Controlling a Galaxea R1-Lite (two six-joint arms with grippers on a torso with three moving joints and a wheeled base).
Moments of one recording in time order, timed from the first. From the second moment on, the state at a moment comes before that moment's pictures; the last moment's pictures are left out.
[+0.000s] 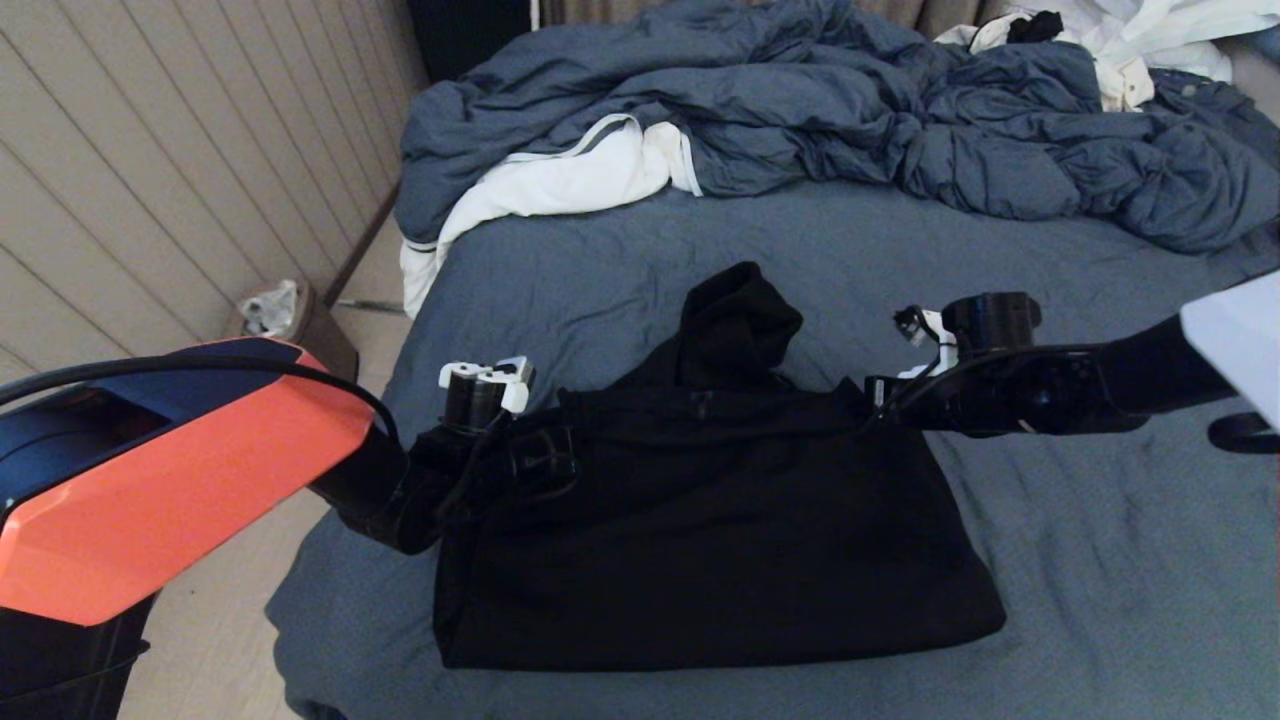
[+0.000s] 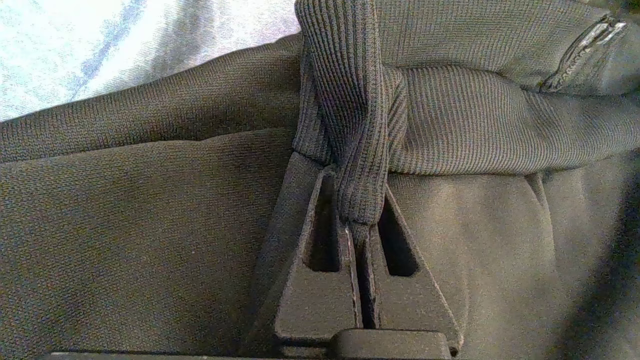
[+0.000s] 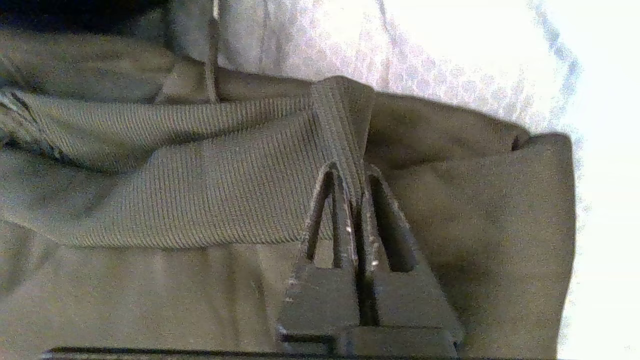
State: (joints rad) left arm -0.49 2.27 -1.14 -0.75 -0.11 -0.38; right arm 0.00 2.13 -1.35 -0.20 0.30 0.10
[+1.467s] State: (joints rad) left arm -0.57 1.74 -0.60 -0.76 -0.11 -0.38; right arm 0.04 1.54 -0.80 -0.21 0.31 0.10
